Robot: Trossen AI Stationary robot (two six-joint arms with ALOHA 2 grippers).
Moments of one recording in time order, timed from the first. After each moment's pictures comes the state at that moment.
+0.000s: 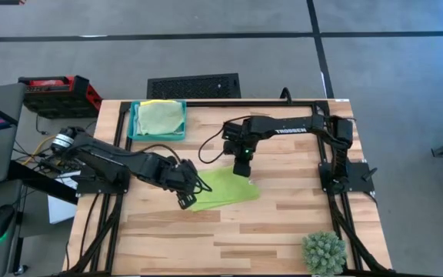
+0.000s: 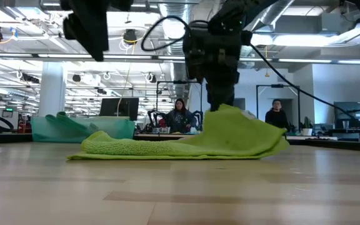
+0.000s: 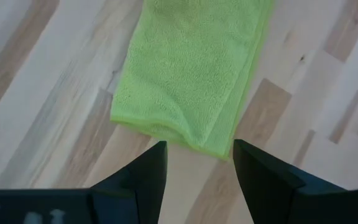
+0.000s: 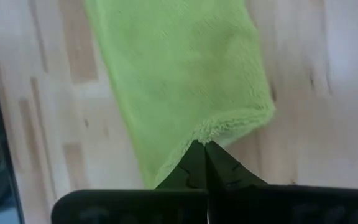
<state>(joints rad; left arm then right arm) -0.29 1.50 1.25 -0.97 -0.19 -0.80 -0.21 1.94 1.44 -0.89 -0.47 -0.04</state>
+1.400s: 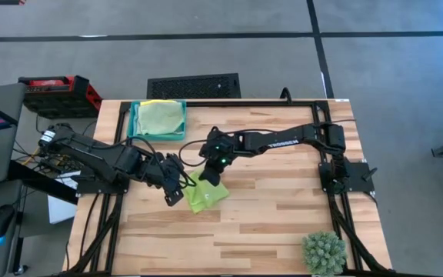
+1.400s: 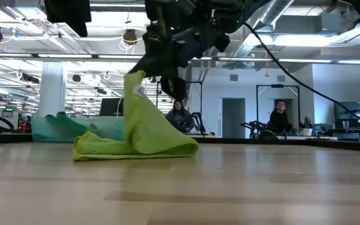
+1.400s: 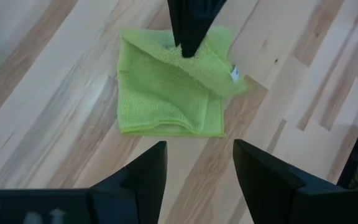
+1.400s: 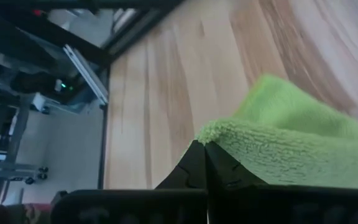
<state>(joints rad) -0.32 1.33 1.25 -1.07 -0.19 -0.87 -0.07 2.02 1.46 -0.16 -0.53 0.50</state>
